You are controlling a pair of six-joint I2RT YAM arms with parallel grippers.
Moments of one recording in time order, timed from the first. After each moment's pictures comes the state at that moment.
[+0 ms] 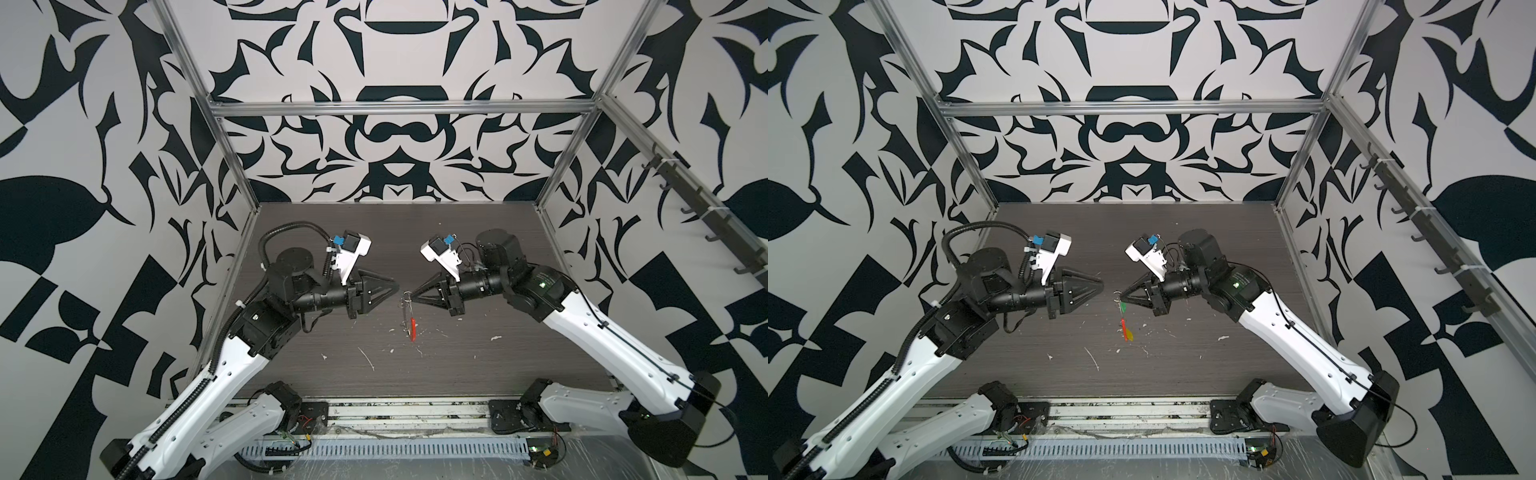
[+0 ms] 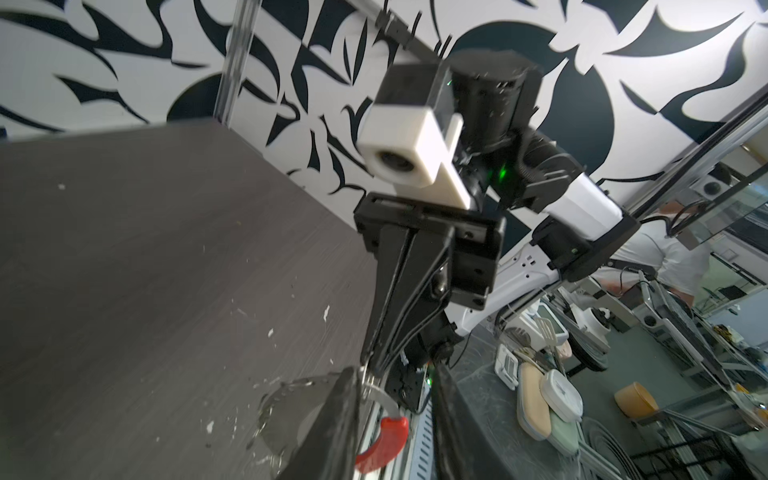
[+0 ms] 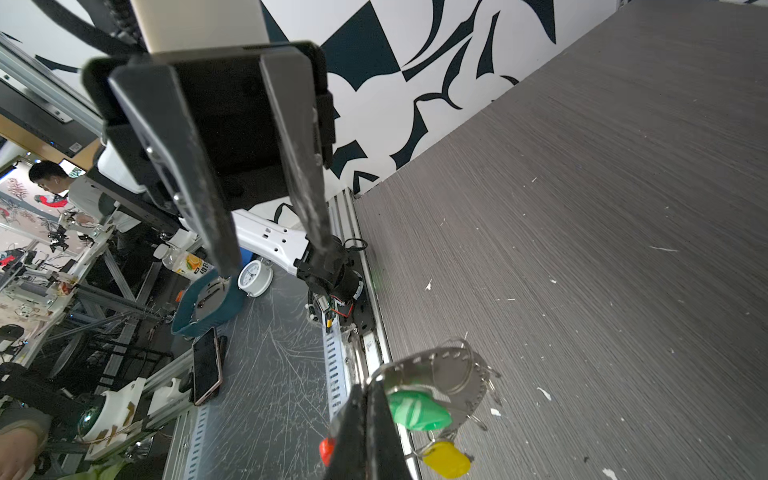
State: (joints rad) left arm -0.65 0.90 1.01 -0.33 0.75 -0.43; right arm 0.68 1.17 1.23 -0.62 -0.85 0.16
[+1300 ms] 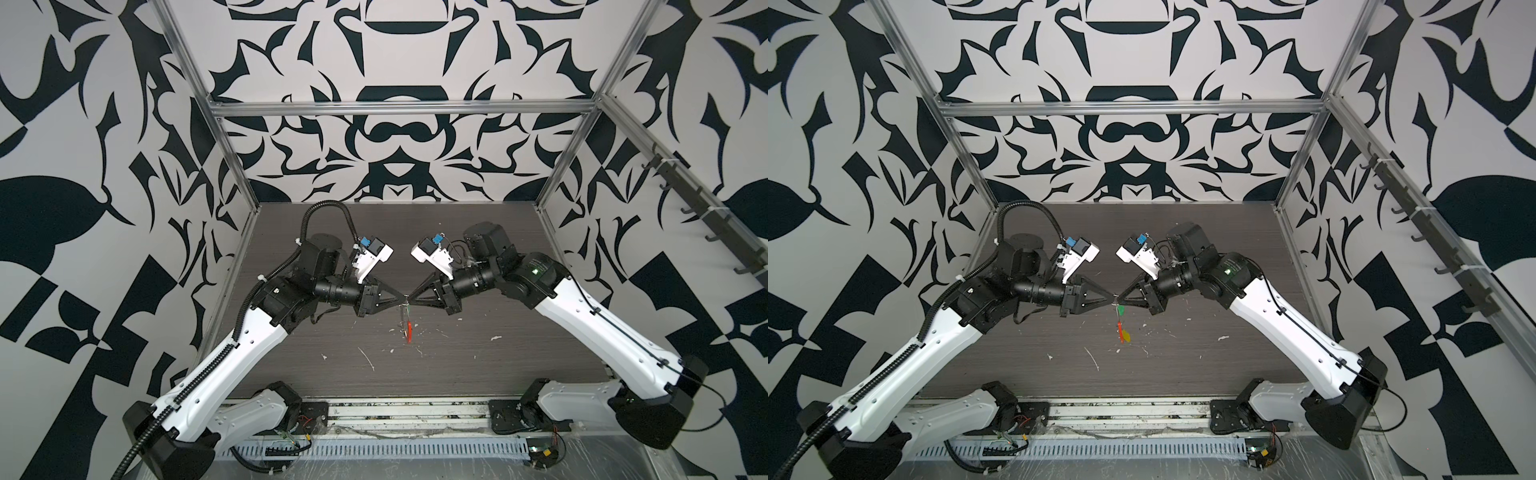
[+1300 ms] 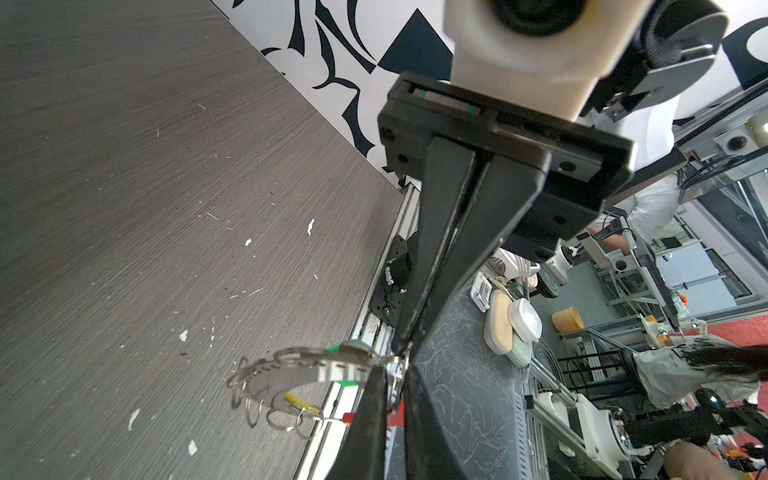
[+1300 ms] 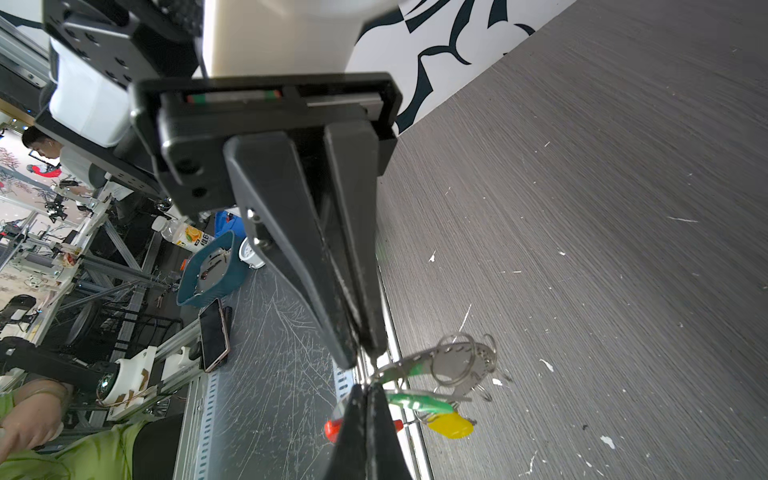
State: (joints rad) left arm -0.65 1.06 1.12 -0.59 0.87 -0.31; right arm 0.71 1.26 1.36 -0.79 -0.84 0.09
